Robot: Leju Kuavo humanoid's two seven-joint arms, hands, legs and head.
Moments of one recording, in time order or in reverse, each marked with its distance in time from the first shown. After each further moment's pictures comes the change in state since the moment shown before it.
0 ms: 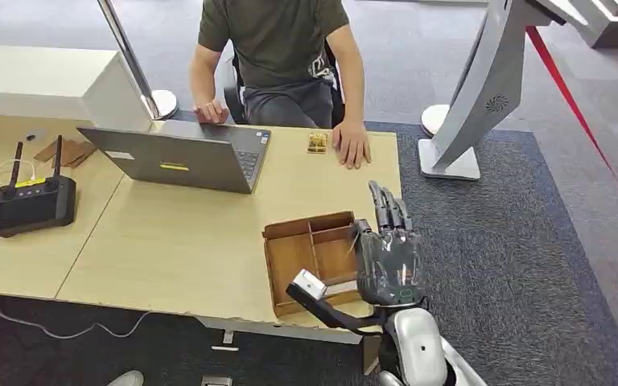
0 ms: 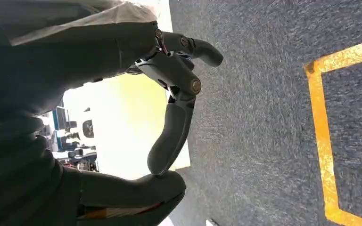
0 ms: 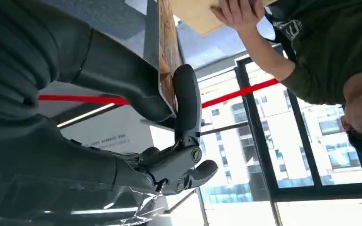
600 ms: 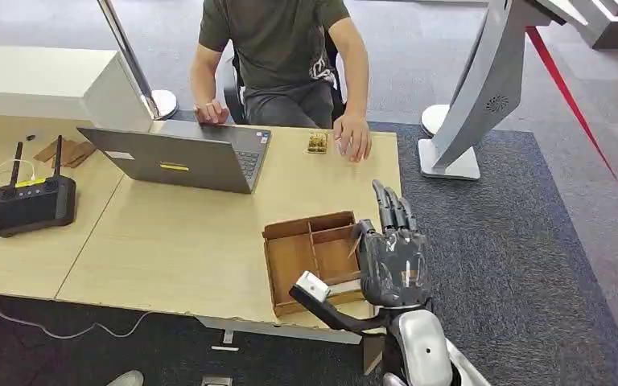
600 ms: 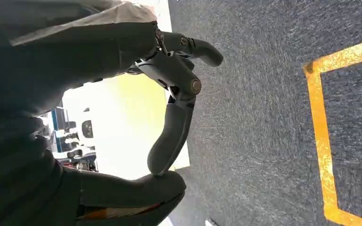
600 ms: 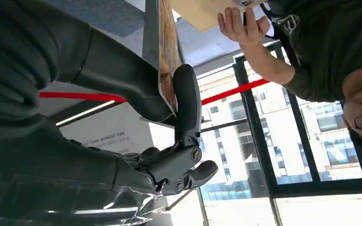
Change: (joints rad) left arm 0.000 0.000 0.000 0.000 0.000 0.000 -0.003; right arm 0.004 -0.017 0.000 -0.026 0.000 0.000 0.000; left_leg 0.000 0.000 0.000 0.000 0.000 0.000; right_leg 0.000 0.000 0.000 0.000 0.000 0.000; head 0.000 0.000
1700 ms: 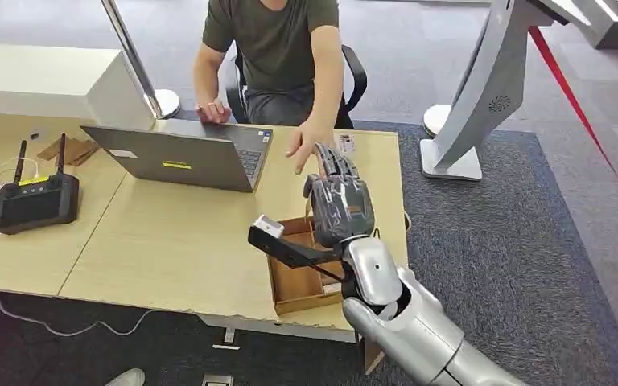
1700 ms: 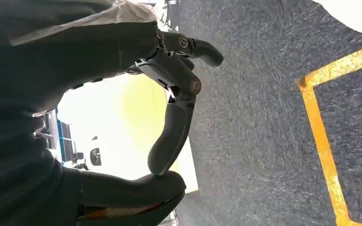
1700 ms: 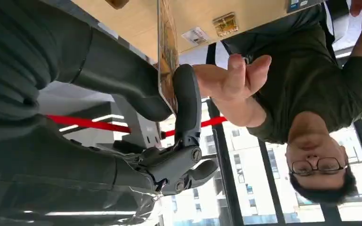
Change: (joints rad) left arm -0.093 -0.018 -0.076 0.000 -0.076 -0.037 0.101; right arm -0.372 0.185 0.134 0.454 -0.317 0.004 -0.068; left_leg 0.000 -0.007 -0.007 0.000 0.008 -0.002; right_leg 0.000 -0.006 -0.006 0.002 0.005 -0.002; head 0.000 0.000
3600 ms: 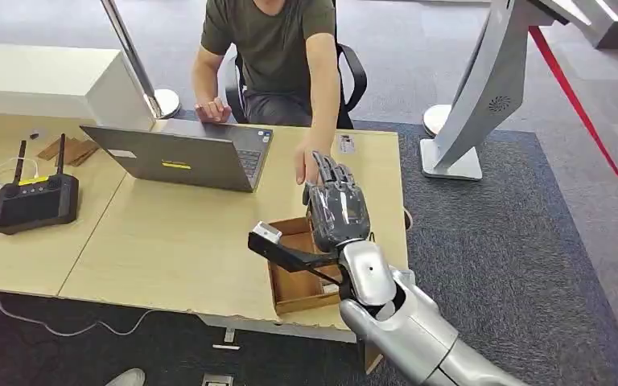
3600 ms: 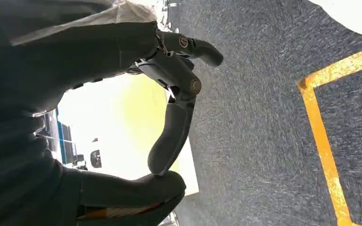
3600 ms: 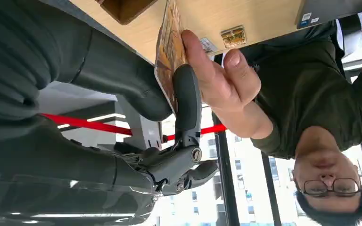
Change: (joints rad) left arm 0.000 0.000 -0.007 0.000 0.000 0.000 0.000; right arm -0.007 0.011 0.024 0.066 0.000 -0.002 0.000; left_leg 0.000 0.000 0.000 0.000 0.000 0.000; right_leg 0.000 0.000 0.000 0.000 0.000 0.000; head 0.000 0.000
